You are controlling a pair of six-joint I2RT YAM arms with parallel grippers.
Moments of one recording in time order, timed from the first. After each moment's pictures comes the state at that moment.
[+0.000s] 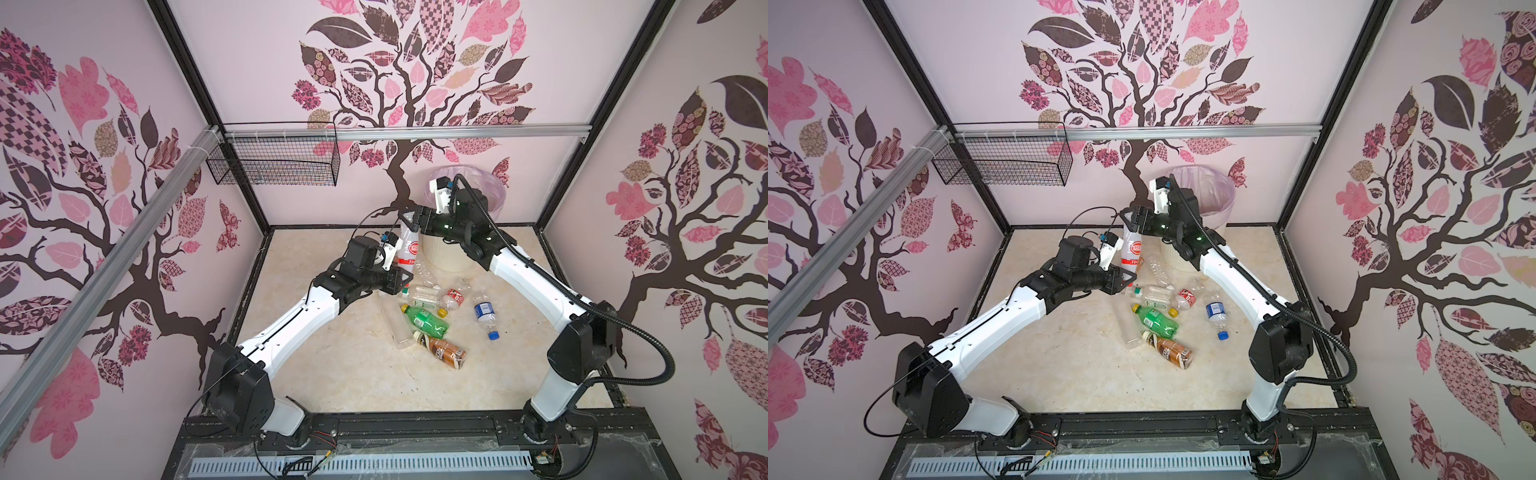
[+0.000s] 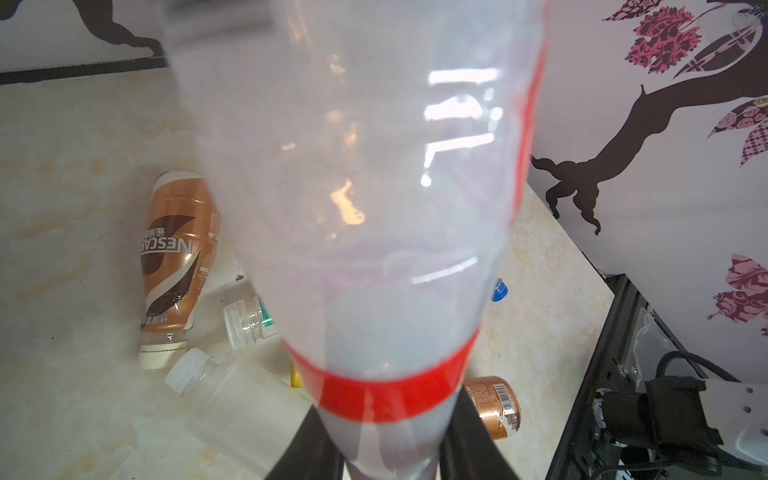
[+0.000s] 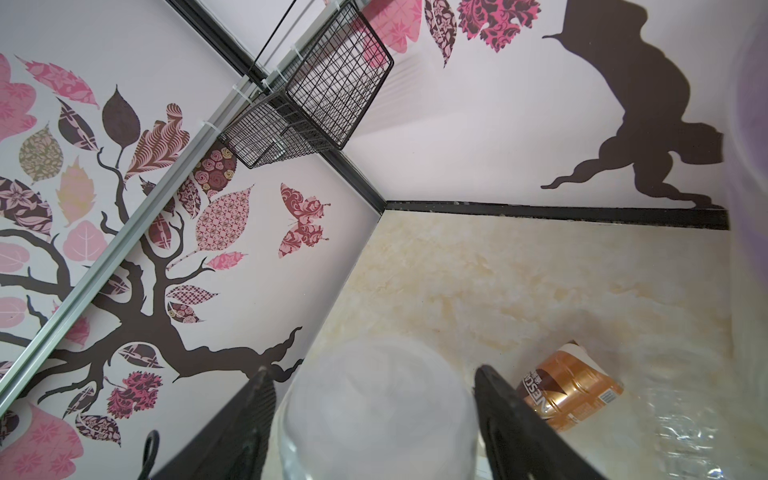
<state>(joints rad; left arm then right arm) -0.56 1.46 1.23 -0.37 0.36 -0.23 0.50 1.75 1.68 -0.15 -0.38 0.60</state>
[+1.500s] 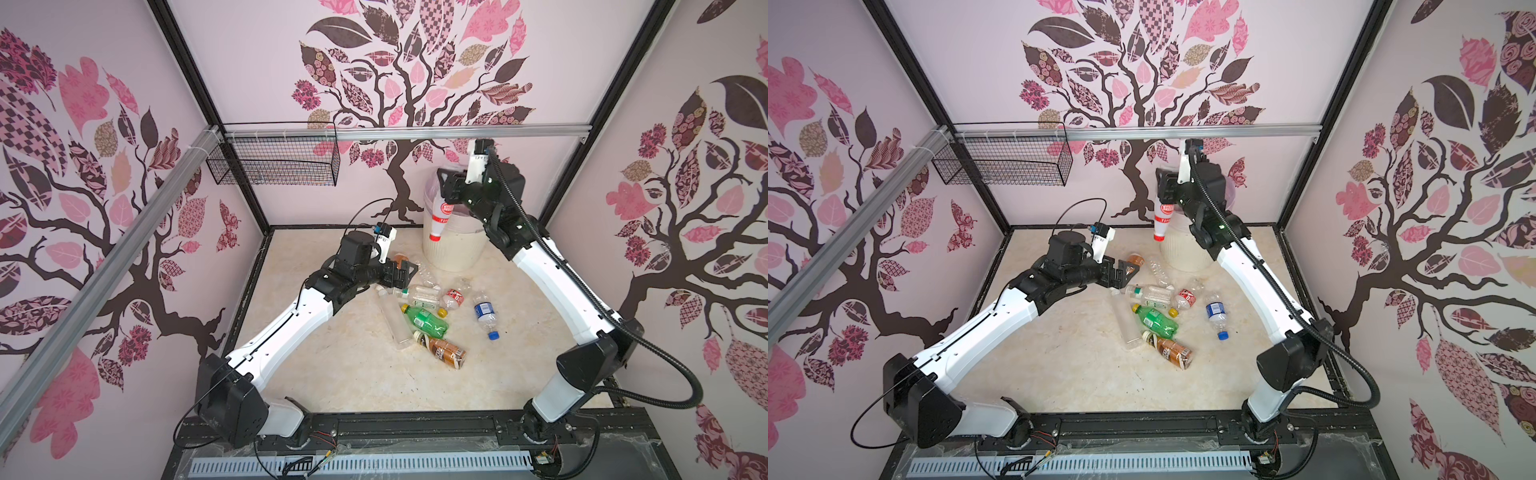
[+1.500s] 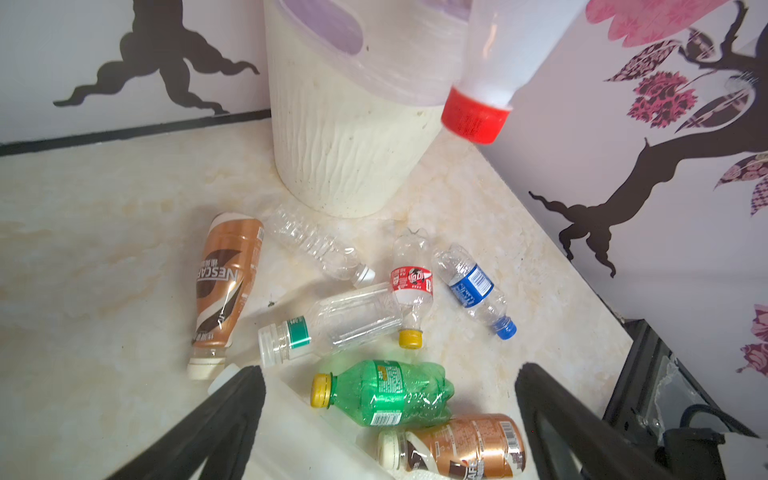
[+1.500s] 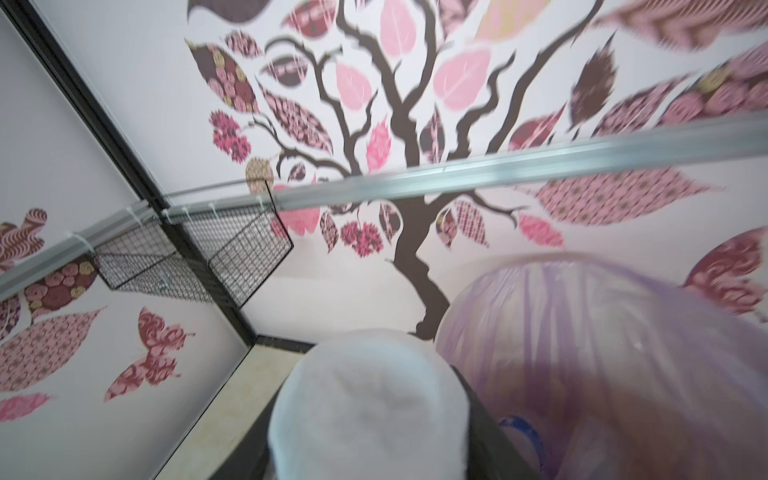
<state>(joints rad) -0.57 1.41 1.32 -0.38 0.25 -0.26 0.45 1.63 1.88 -0.17 0.11 0.22</state>
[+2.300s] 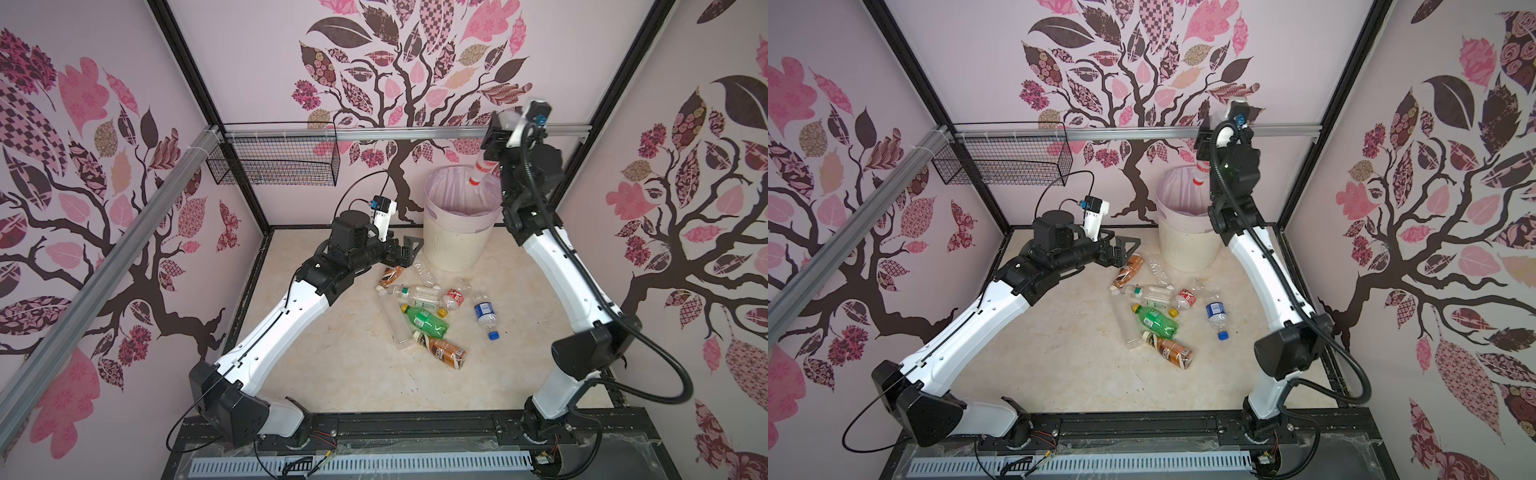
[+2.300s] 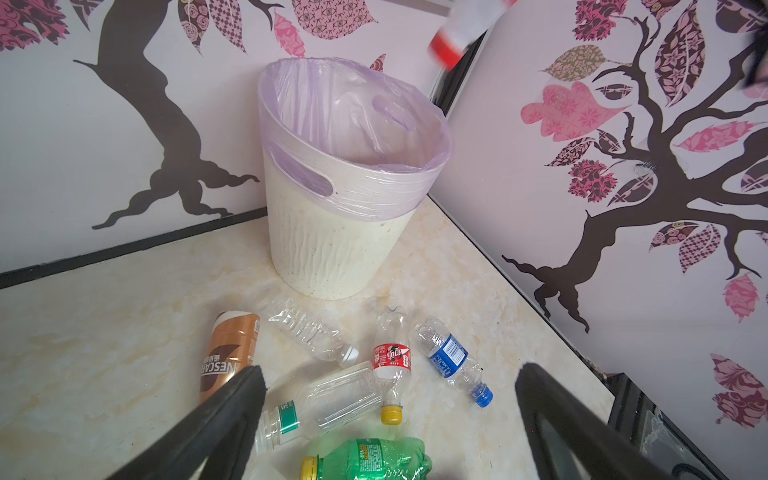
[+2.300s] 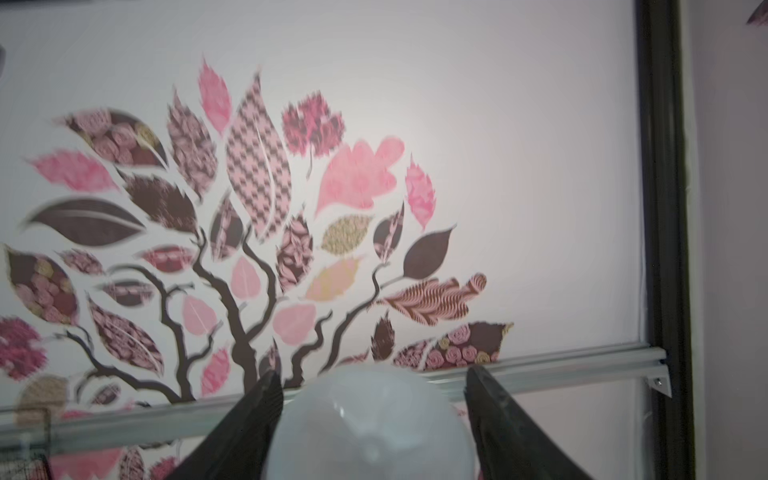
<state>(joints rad) -0.58 1.41 1.48 -0.38 0.22 -0.26 0.31 1.82 2.03 0.15 0.35 -0.02</state>
